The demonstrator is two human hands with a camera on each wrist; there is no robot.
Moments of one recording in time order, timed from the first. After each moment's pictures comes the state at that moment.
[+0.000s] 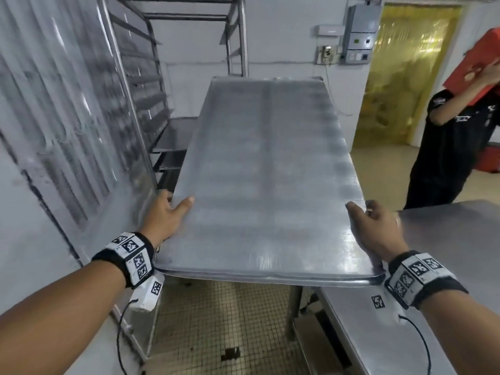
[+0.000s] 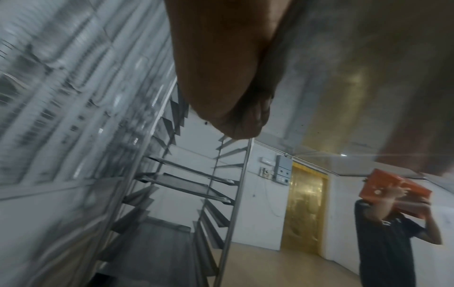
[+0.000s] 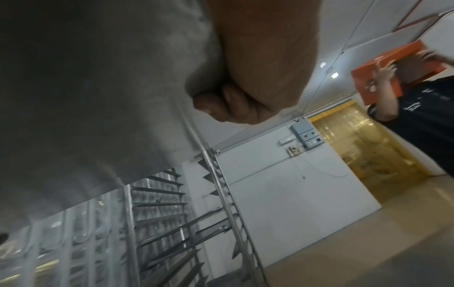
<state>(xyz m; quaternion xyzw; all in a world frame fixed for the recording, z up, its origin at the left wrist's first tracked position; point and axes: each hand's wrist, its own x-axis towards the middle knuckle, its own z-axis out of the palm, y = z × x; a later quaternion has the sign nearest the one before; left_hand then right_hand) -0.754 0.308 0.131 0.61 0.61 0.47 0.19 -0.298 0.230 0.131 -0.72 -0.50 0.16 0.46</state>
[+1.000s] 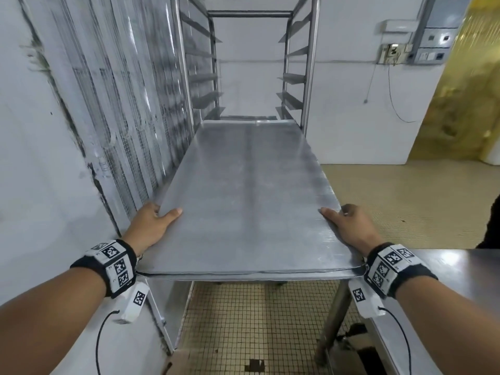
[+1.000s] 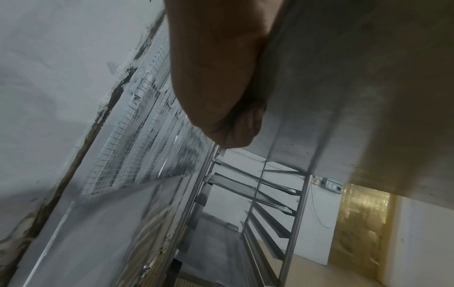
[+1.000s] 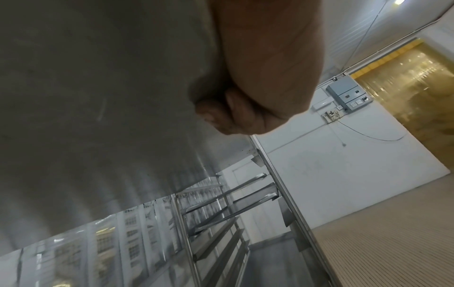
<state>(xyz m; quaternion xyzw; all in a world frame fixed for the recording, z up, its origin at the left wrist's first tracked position) -0.917 0.334 0.117 0.53 0.70 0.44 0.19 -0.442 0.374 0.136 -0.65 -0.61 0.22 0.39</state>
